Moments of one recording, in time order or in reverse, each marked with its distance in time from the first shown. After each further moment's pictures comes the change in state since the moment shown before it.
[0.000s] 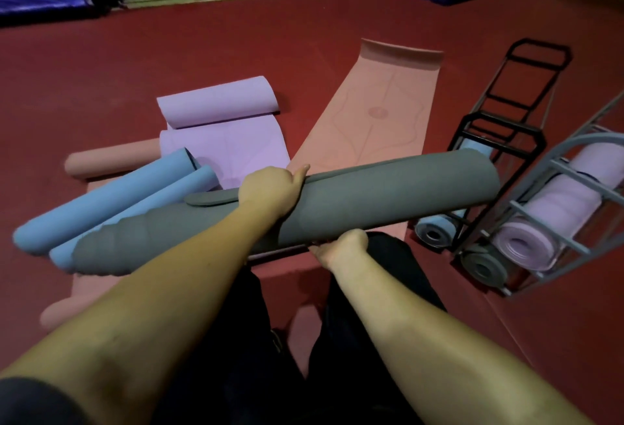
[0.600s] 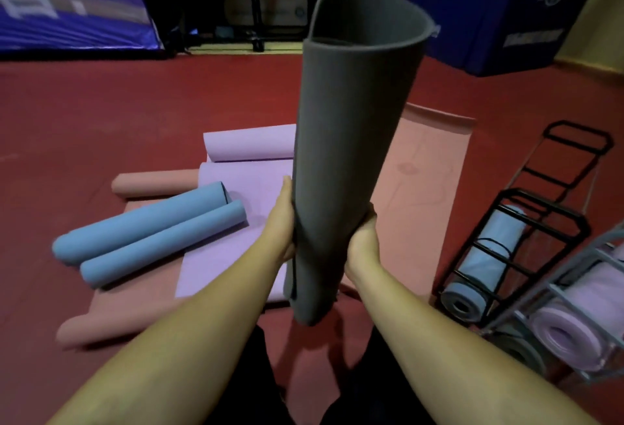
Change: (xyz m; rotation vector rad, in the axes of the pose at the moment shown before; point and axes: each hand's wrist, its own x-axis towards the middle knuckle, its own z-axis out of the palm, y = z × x) left_hand 0.008 -0.025 -0.037 -1.761 -0.048 -0.493; right_hand -0.014 -0.009 0.085 -0.401 -0.227 -0.402
